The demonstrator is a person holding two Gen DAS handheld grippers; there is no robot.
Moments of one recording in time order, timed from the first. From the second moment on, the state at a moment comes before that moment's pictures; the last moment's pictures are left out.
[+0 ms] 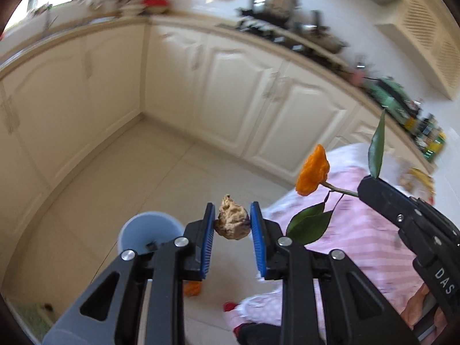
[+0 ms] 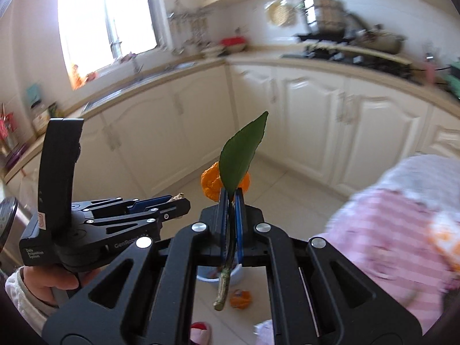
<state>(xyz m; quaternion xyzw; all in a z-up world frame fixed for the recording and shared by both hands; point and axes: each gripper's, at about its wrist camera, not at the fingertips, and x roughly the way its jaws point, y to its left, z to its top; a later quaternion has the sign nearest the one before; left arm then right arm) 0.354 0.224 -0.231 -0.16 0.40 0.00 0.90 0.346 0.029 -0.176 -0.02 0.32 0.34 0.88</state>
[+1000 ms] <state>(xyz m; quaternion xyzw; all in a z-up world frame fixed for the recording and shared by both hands) 0.398 0.357 -0.383 -0.24 0.49 0.12 0.83 0.426 0.178 -0.339 -0.04 0.45 0.36 0.82</state>
